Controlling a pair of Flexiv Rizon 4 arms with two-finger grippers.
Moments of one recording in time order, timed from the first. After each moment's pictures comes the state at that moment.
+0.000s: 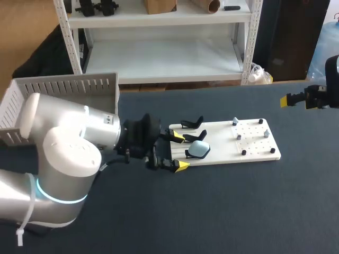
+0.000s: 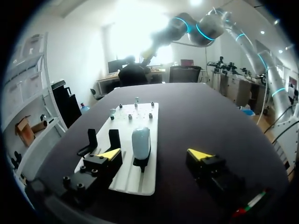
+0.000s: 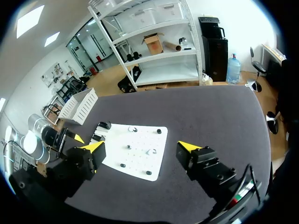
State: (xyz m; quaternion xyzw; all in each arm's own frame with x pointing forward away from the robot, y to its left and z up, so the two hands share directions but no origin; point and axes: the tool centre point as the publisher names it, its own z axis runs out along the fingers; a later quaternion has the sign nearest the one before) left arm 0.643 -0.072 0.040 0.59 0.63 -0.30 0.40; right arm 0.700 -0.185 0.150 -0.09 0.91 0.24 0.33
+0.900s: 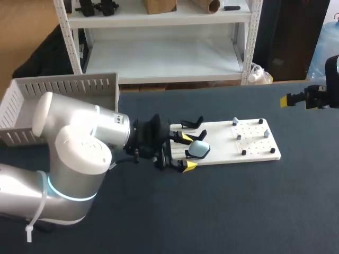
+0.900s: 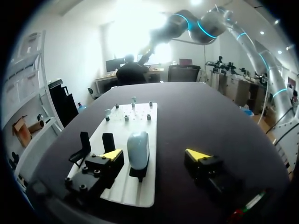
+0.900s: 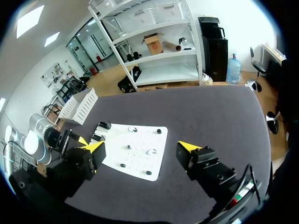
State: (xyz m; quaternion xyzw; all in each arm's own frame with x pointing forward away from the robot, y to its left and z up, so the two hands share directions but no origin) left arm 0.645 -0.091 0.032 0.60 0.63 -0.31 0.39; right arm 0.700 -0.185 0.150 -0.09 0.91 0.24 0.33
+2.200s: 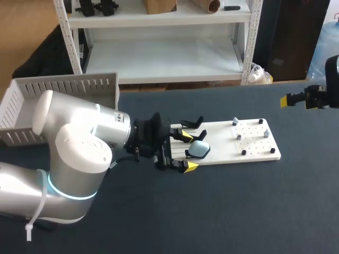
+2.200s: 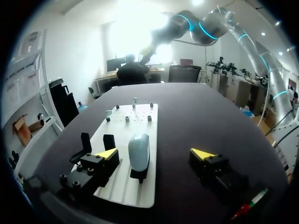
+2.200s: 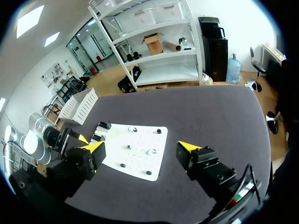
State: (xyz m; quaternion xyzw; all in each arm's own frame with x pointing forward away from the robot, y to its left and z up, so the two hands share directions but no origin) left arm 0.645 -0.092 0.036 0.59 0.63 -0.31 0.39; right arm 0.700 -0.185 0.150 -0.09 0.91 0.24 0.33
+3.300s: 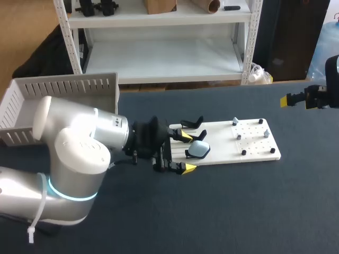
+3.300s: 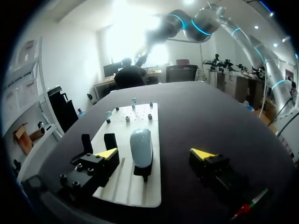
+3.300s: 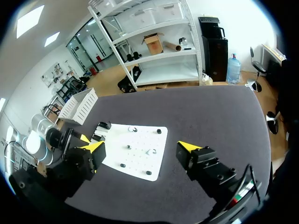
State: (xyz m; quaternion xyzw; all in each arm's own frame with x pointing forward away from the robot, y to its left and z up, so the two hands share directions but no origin) left arm 0.652 -0.089 0.026 0.61 0.61 -0.31 0.41; right arm 0.700 -0.185 0.150 -0.09 0.91 0.24 0.33
